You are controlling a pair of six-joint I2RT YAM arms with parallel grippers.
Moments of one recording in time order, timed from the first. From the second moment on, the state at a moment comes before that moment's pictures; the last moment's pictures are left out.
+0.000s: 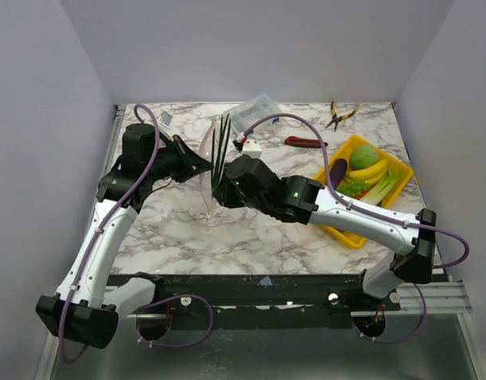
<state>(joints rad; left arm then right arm) -0.24 1.07 1.17 -0.58 0.50 -0.84 1.18 1.57 1.57 -0.56 0.38 0.82</state>
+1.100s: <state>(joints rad) -0.23 1.11 1.73 -1.22 0.13 -0.71 1.07 1.64 1.75 -0.50 -0.13 0.85</state>
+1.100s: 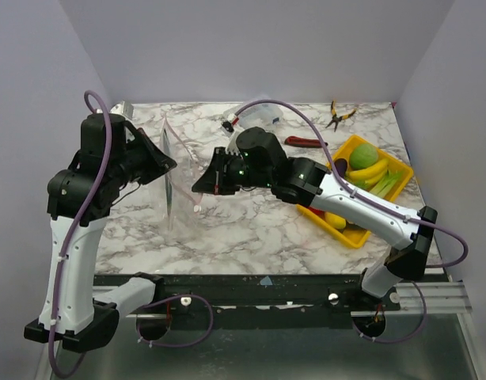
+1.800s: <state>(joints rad) -0.34 1.24 1.42 -0.92 0.25 -0.46 1.05 1.43 1.31 -0.26 0.11 0.87</state>
